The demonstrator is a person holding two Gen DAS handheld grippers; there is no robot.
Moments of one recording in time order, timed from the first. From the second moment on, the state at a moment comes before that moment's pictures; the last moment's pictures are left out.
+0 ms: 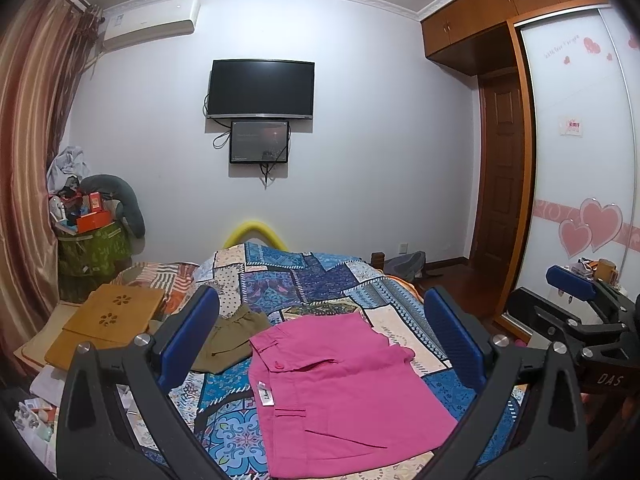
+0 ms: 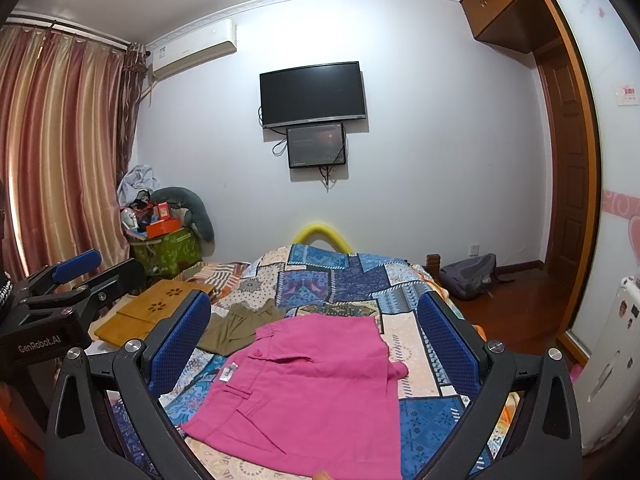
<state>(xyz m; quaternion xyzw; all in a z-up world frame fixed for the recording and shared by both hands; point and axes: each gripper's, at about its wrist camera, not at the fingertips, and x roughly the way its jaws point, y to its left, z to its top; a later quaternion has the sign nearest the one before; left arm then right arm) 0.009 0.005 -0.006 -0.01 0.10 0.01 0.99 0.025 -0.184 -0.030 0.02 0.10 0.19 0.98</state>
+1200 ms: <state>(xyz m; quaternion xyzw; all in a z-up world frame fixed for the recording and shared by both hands) 0.010 0.000 -0.004 -0.01 0.11 0.01 0.99 0.026 -0.186 -0.030 0.02 0.10 0.19 0.98</state>
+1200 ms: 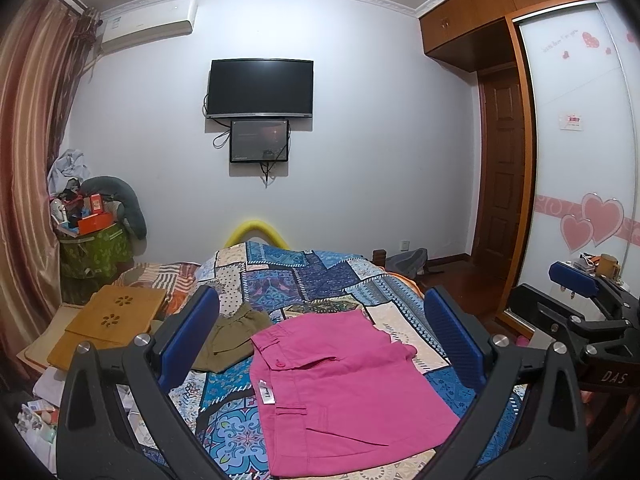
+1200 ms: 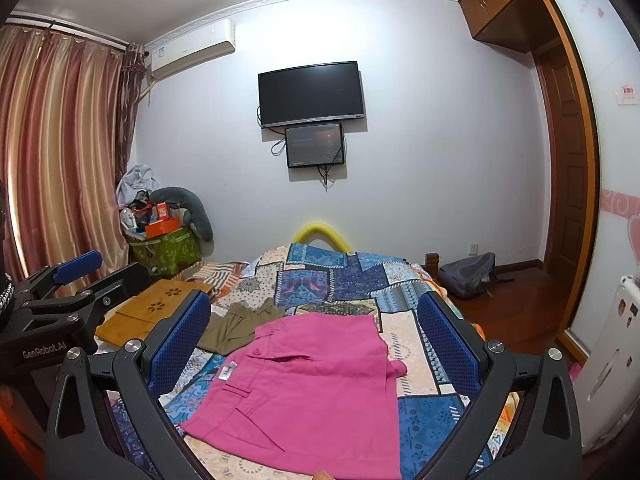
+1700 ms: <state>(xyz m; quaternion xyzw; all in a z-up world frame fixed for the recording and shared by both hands) 0.016 0.005 -0.008 -0.01 0.11 0.01 0.99 0.029 -0.184 -0.034 0.02 0.11 0.19 0.97</state>
